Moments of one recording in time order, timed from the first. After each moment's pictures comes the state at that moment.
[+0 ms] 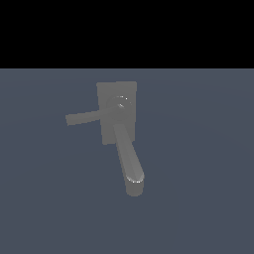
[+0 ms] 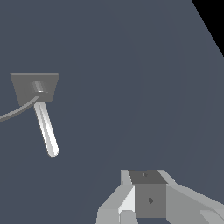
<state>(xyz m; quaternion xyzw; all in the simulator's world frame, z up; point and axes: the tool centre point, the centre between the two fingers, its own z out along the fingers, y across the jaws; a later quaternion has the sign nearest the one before) -0.248 -0.010 0.555 0.94 -0.06 0.16 0.29</state>
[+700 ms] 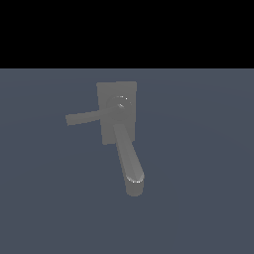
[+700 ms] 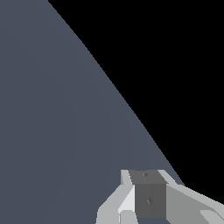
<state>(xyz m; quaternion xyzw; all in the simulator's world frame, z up) -0.250 0.052 0.637 0.78 -0.07 0.32 0.53</state>
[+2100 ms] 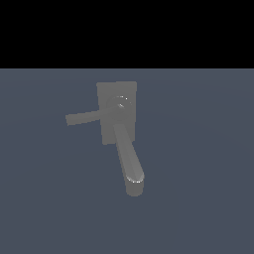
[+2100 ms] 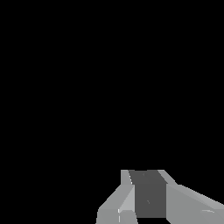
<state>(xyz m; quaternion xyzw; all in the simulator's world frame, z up) -0.205 0.305 0.589 0.30 0.16 0.48 0.81</state>
